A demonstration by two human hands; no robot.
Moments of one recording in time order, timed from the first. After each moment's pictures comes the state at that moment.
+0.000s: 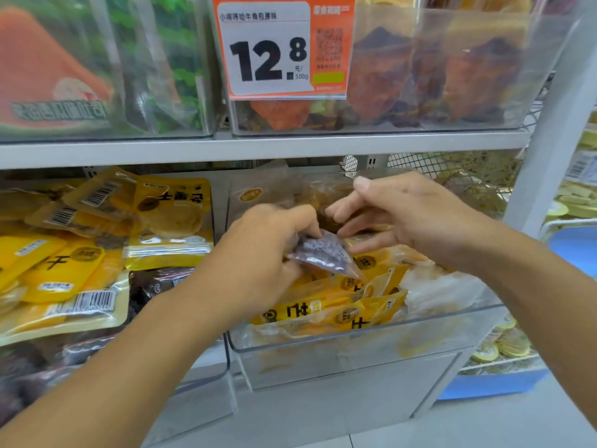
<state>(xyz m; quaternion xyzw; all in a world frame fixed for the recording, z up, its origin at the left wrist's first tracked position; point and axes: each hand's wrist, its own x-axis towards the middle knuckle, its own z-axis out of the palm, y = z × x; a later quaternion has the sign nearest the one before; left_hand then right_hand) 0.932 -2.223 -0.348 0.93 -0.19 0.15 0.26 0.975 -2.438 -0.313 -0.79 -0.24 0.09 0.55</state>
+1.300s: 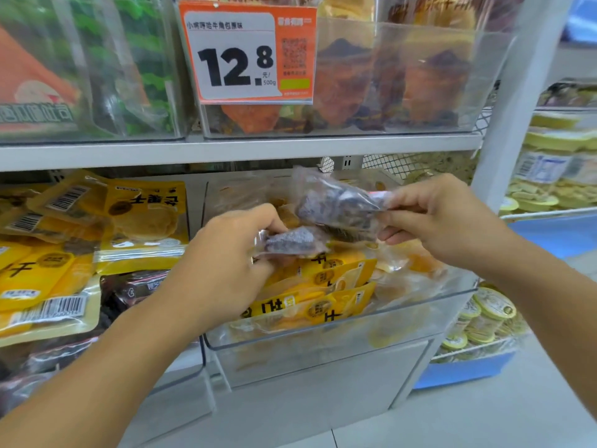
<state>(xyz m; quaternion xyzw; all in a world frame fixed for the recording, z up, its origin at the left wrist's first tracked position) 0.924 -2.220 -0.356 0.92 -0.17 0.18 0.29 0.961 -2.491 -0.315 -0.87 -0.17 -0.06 0.46</state>
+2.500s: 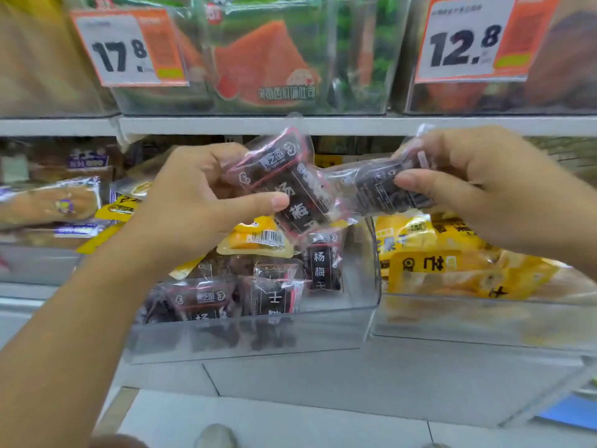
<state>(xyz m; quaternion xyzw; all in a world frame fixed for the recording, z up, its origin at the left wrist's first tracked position) 0.811 -2.067 -0.307 0.84 -0.08 0.24 0.47 0.910 -2.341 -0.281 -0.84 -0.44 -0.15 0.28</state>
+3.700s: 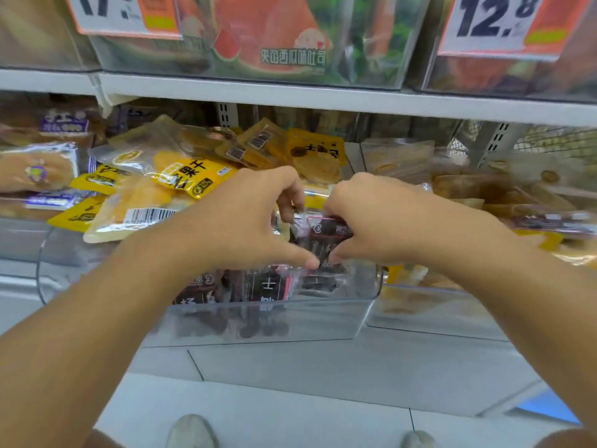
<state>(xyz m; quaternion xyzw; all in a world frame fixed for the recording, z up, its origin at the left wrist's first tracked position) 0.835 -2.084 -0.334 0.97 -0.05 0.09 0.21 0.906 -2.256 -0.312 -0.89 -0.44 -0.02 -0.07</state>
